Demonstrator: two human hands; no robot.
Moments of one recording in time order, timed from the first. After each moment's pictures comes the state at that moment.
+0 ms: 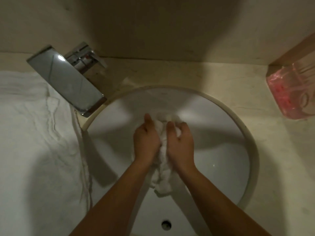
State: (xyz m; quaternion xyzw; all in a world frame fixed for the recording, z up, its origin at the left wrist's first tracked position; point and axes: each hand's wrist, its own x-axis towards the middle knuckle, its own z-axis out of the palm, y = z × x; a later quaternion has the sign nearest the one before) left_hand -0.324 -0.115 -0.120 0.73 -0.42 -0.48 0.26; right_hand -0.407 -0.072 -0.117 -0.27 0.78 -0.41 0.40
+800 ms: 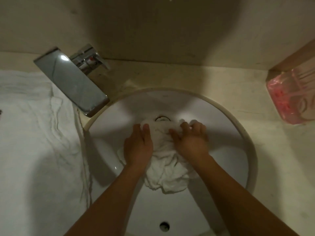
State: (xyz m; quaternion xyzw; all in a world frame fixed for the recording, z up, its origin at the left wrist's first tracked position) left_hand -0.299 -0.101 -0.143 0.74 -0.54 -0.38 0.15; right_hand -0.467 -0.082 -0.161 -0.55 0.81 0.02 0.20
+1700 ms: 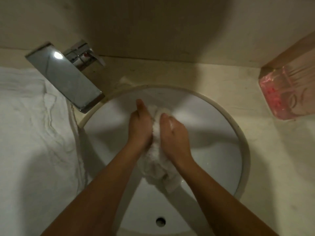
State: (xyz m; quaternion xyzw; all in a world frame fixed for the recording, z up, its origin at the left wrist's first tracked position) left_hand -0.328 -0.143 -0.091 0.70 -0.36 -0.54 0.30; right_hand -0.407 -0.087 -0.084 -0.41 0.76 -0.34 0.38
